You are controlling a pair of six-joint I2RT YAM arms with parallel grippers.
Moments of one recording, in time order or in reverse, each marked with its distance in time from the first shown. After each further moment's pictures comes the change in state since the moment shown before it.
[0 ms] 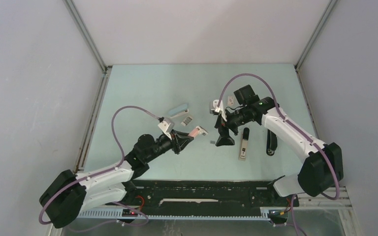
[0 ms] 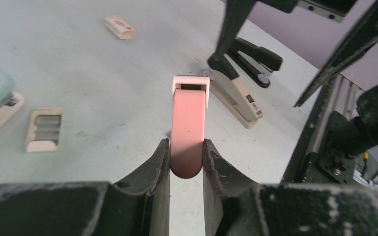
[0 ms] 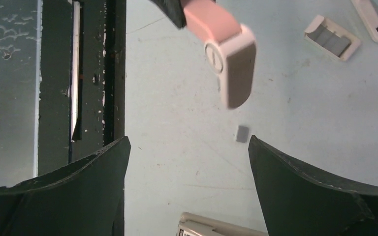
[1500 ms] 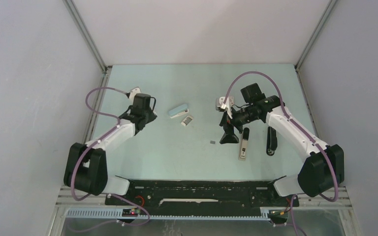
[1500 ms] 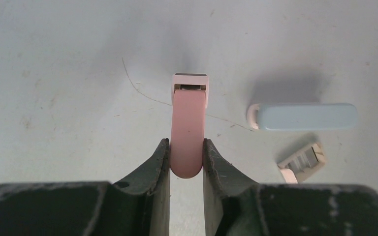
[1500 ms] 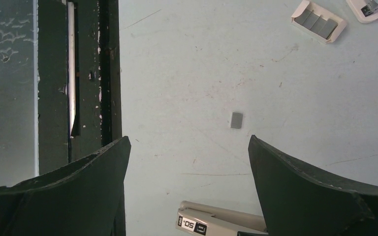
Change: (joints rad) left arm 0.467 0.352 0.552 -0.901 -0.536 -0.314; right arm -0.089 -0.023 0.000 -0.052 -0.020 -0.039
